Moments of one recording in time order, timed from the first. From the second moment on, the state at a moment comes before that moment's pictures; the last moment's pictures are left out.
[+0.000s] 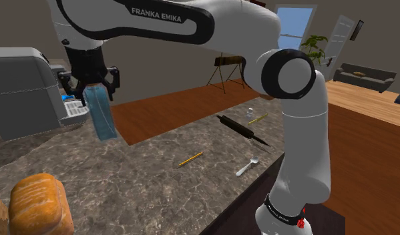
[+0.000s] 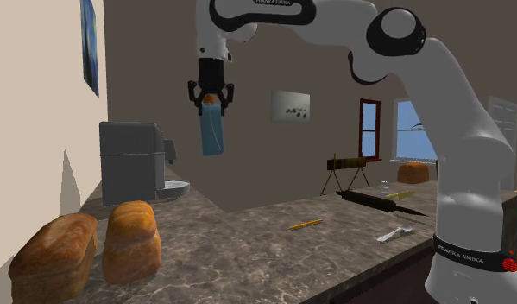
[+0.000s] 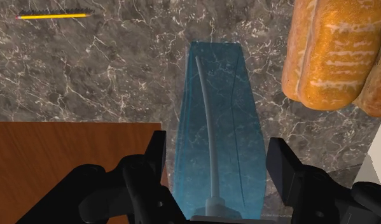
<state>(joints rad) 0.23 0.39 0.55 -1.14 -0.36 1.55 0.95</state>
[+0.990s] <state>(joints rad) -0.07 -0.15 0.42 -1.77 -0.07 1.75 0.60</state>
